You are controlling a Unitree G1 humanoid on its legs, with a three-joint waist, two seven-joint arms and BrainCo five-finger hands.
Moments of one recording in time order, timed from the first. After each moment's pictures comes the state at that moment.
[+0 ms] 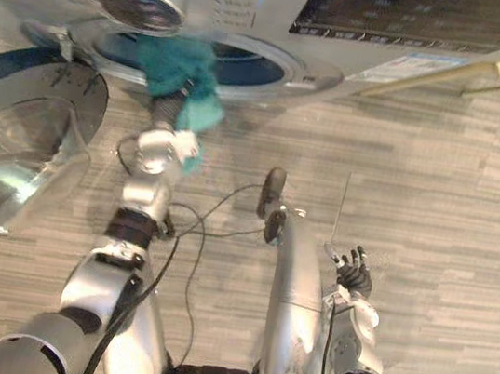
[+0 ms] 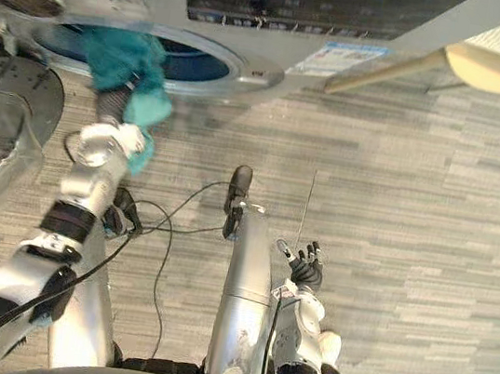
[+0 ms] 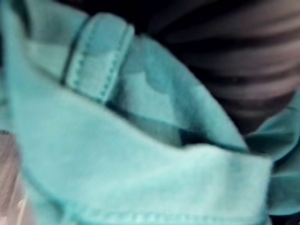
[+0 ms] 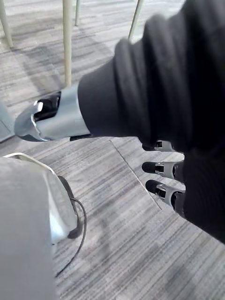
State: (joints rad) left arm -0.79 0.15 0.07 0.51 -0.37 -0.07 0.32; right arm -0.06 -0.07 -0.20 0.48 0.54 -0.14 -0.12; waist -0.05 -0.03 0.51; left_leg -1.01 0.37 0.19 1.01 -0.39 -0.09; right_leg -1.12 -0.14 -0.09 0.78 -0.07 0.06
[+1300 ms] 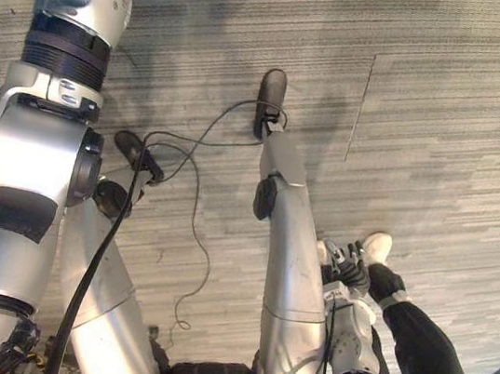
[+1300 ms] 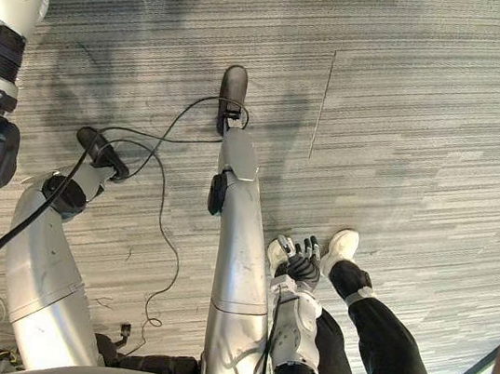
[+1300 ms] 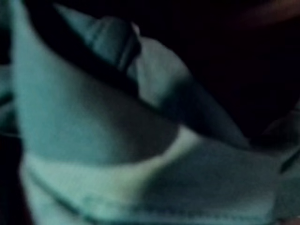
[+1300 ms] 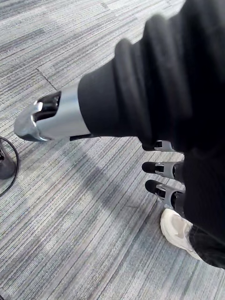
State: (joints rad) left arm -1.54 0.49 -0.08 0.69 -0.55 -0.10 0.40; right arm -0.05 -0.08 -0.16 0.45 0.68 -0.18 -0.11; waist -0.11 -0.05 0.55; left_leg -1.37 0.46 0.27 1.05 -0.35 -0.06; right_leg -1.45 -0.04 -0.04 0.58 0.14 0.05
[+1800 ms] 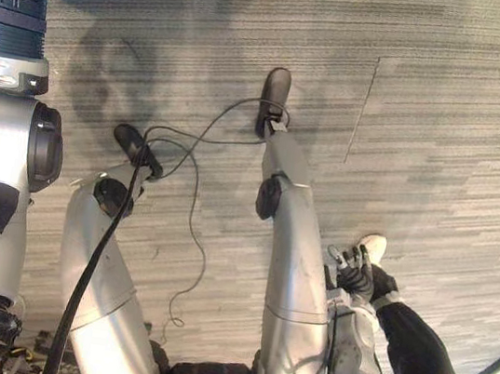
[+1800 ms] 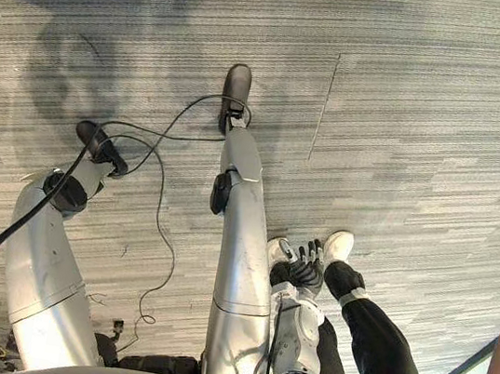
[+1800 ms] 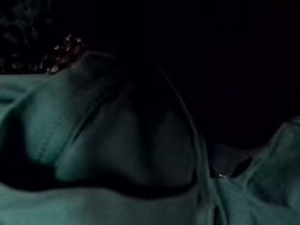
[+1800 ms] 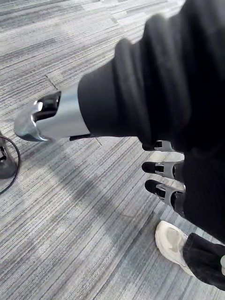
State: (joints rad) left arm -1.59 0.62 -0.11 0.49 0.25 0.16 0.73; right arm -0.01 -0.11 -0.09 0.45 0.71 -0.26 -0.09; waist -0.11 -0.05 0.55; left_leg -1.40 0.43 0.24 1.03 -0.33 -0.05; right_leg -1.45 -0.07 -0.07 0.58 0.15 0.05
